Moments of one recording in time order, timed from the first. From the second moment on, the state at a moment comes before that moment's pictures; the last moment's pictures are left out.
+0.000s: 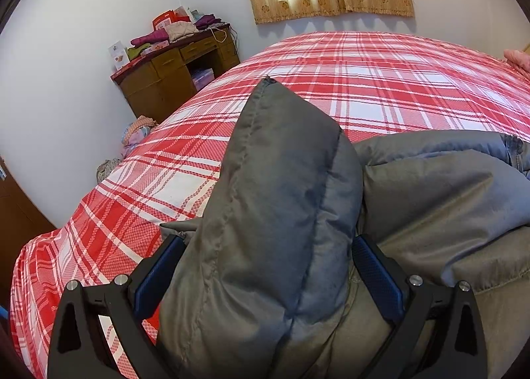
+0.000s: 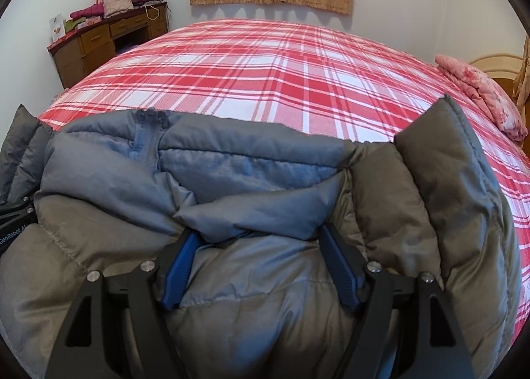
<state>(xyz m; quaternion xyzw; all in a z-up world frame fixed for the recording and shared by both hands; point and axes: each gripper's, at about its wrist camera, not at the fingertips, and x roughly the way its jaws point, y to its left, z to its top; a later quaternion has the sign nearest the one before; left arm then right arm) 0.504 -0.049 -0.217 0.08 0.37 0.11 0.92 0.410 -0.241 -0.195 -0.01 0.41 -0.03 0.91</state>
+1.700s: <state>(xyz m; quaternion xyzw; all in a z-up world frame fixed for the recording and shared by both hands) 0.365 0.019 -0.217 -0.02 0.39 0.11 0.91 0.302 -0.161 -0.198 -0.08 0.40 -0.05 0.91</state>
